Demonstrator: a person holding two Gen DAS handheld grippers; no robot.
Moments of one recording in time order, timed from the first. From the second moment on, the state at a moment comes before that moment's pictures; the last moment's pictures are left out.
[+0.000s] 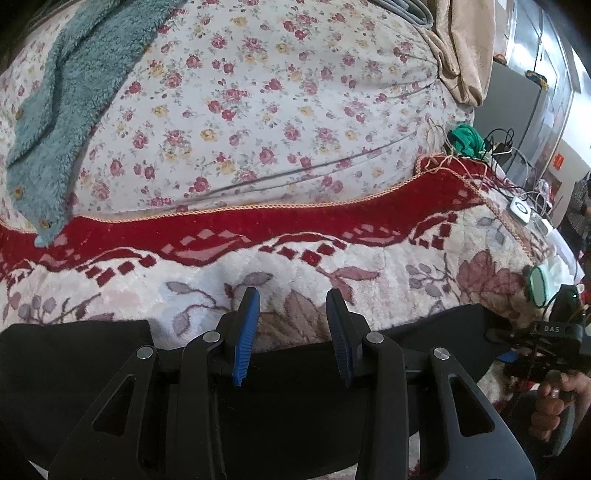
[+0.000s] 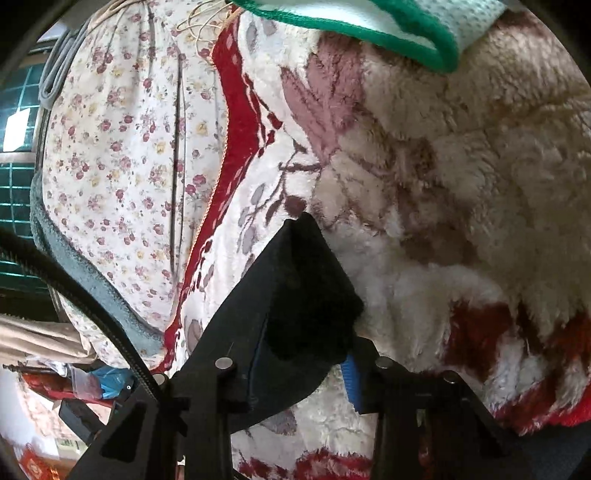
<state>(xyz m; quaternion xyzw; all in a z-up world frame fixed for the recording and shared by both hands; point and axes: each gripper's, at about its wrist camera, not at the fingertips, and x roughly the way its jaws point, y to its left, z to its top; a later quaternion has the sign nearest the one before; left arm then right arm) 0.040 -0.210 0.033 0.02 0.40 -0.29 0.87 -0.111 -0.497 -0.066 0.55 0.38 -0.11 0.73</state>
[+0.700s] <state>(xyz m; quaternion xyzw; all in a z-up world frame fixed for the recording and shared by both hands) 0.061 -0.401 0.010 0.06 0.56 -0.49 0.67 -0.118 -0.499 -0.065 0.55 0.41 -0.10 0.72</state>
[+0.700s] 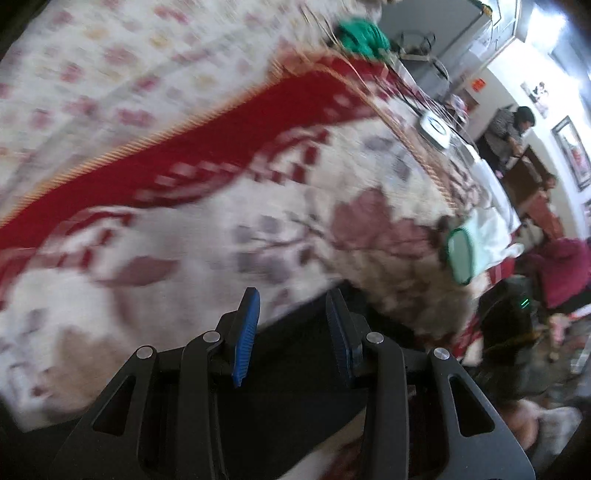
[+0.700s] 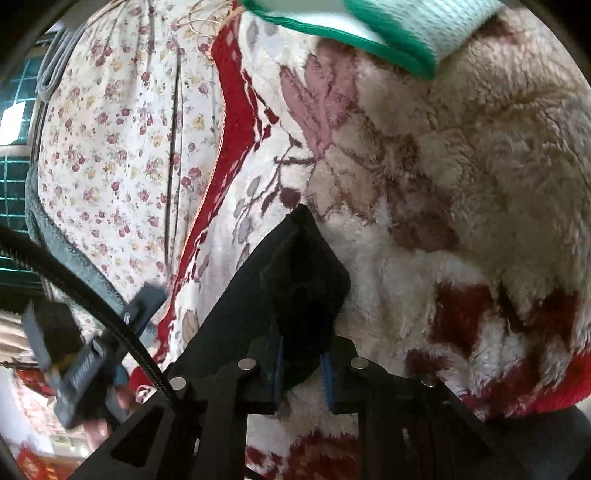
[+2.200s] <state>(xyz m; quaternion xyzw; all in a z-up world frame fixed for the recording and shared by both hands) -0.062 -0.563 0.001 0.34 0.54 -0.50 0.58 -0.123 -0.505 -0.079 0.57 0.40 -0.06 0.72</state>
